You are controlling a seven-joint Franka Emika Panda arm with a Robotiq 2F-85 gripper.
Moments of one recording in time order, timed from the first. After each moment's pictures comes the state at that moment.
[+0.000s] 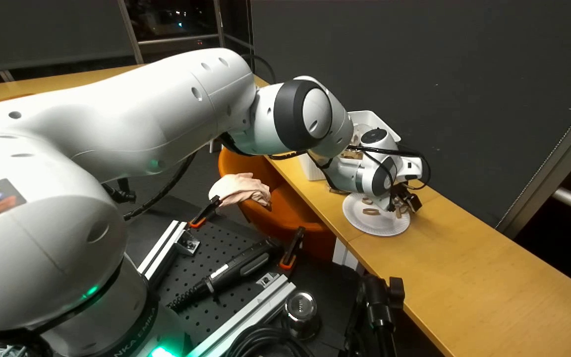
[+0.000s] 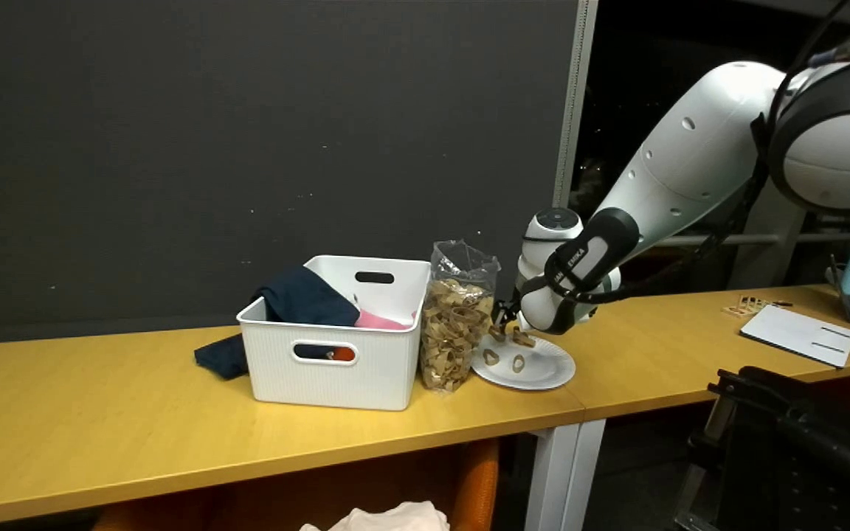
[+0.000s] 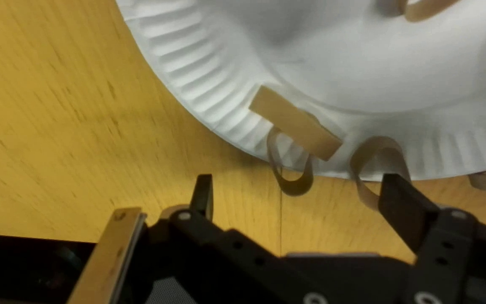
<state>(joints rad) -0.10 1.49 -0.43 -1.05 0.11 2.95 0.47</state>
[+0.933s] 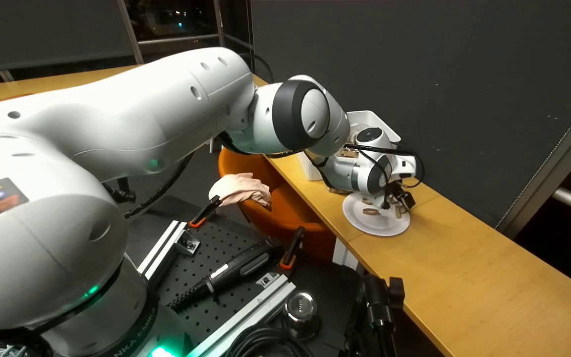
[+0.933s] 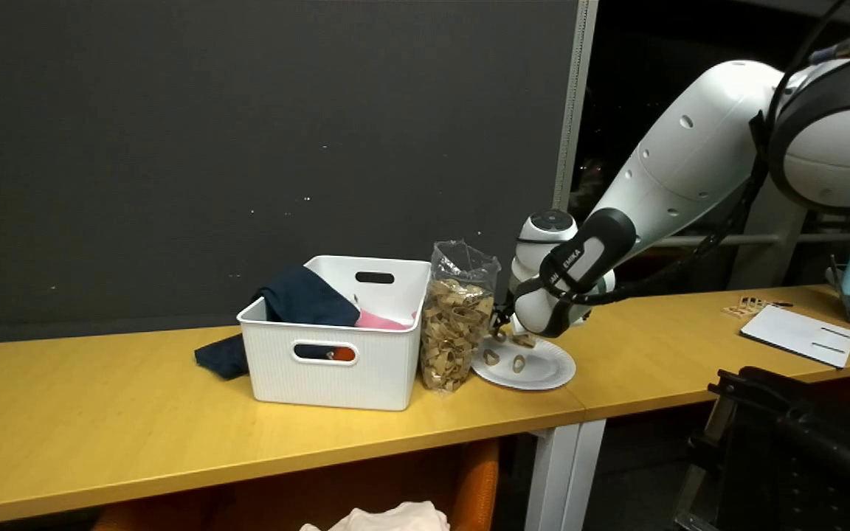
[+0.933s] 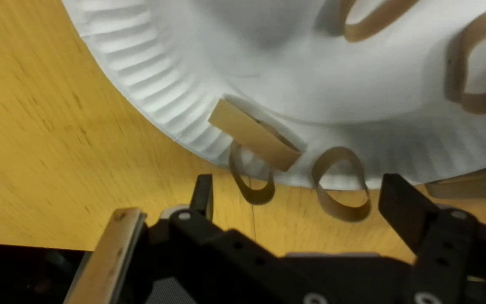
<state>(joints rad) -0.09 1.49 -0.41 -1.05 0.09 2.95 0.47</state>
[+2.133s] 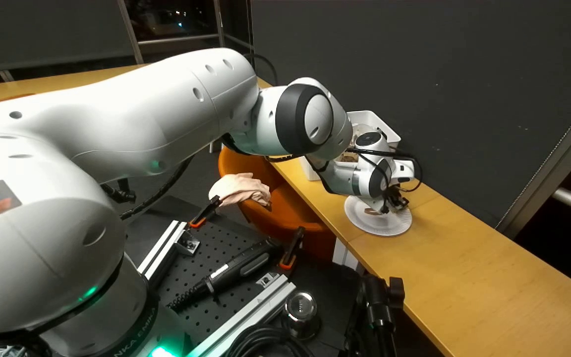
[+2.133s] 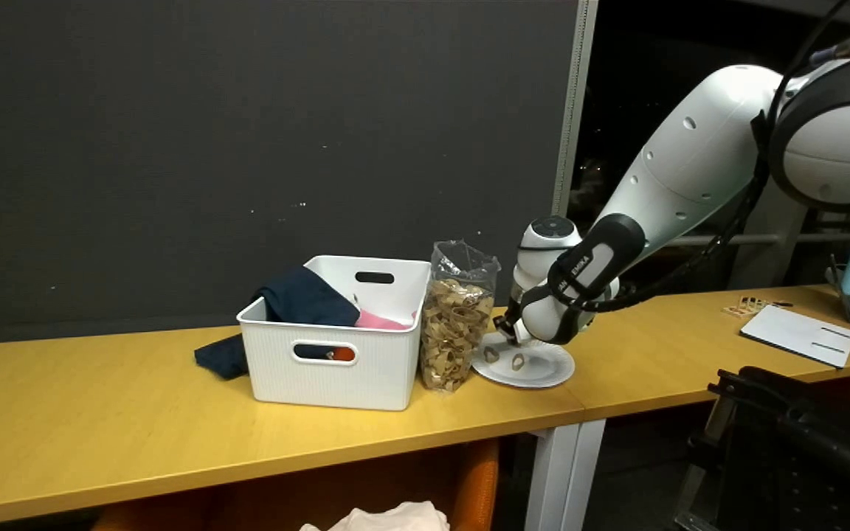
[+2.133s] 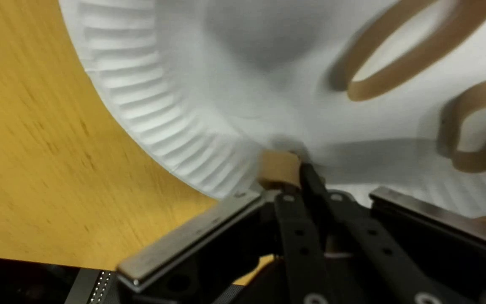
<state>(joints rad) -0.12 1.49 -0.36 -1.06 -0.01 2.95 0.50</state>
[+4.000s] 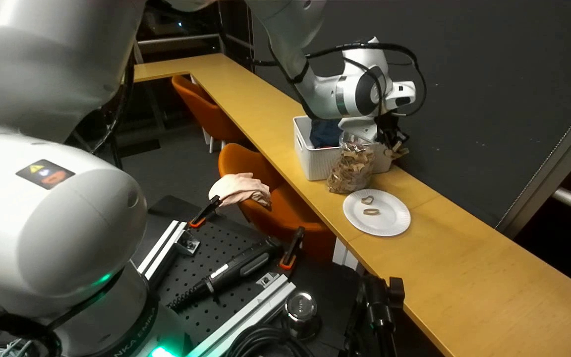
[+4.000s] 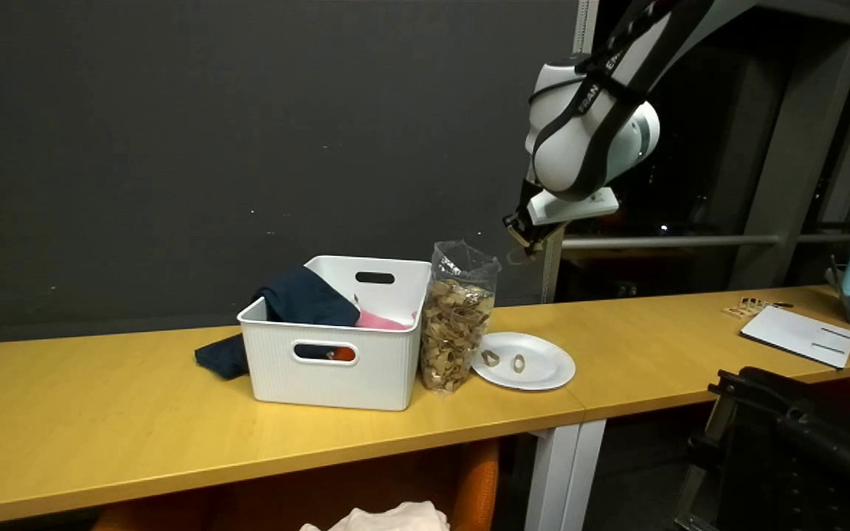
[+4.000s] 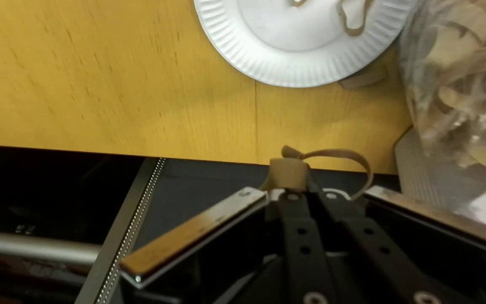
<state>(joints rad) 0.17 0.78 -0.51 -1.77 -0.03 2.87 0.46</state>
